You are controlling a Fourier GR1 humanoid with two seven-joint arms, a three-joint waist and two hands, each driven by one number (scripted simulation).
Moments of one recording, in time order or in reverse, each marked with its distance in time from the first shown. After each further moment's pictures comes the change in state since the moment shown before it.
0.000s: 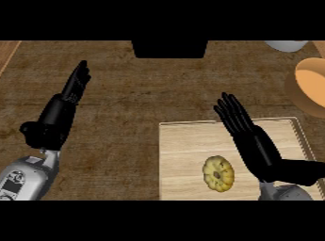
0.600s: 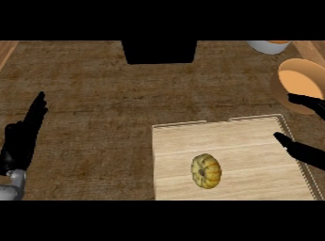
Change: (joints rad) left arm 0.209 0.107 0.120 0.114 -0.015 0.056 0.069; right arm 0.063 -0.472 -0.152 -0.069 0.652 -0.378 0.061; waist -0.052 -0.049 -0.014
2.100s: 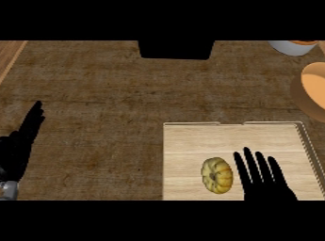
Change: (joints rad) left arm 0.076 0.004 0.028 -0.020 0.019 -0.060 -0.050; right arm 0.097 0.278 0.546 -0.487 0.898 0.855 1.073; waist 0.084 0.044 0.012
